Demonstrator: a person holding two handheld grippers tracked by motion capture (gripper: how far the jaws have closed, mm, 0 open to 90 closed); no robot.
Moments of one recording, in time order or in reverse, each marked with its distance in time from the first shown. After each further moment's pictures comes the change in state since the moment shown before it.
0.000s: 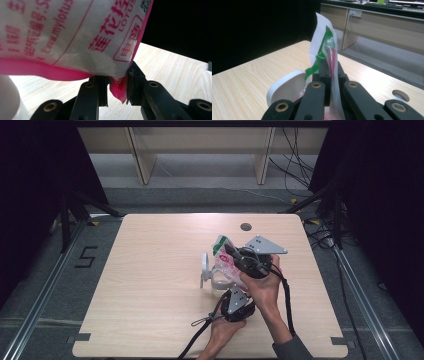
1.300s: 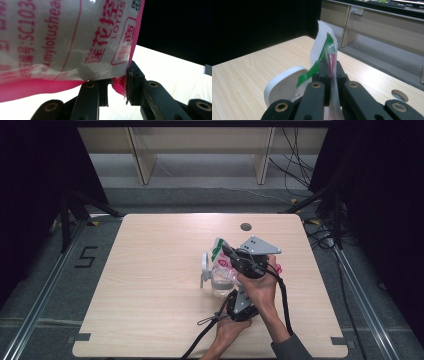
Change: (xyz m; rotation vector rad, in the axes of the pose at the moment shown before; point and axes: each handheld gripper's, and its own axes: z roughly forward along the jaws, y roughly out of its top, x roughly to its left) left arm -0.006 0.004 0.013 0.013 -0.028 0.033; right arm 0.003 -0.002 0.007 0.034 -0.004 -0.050
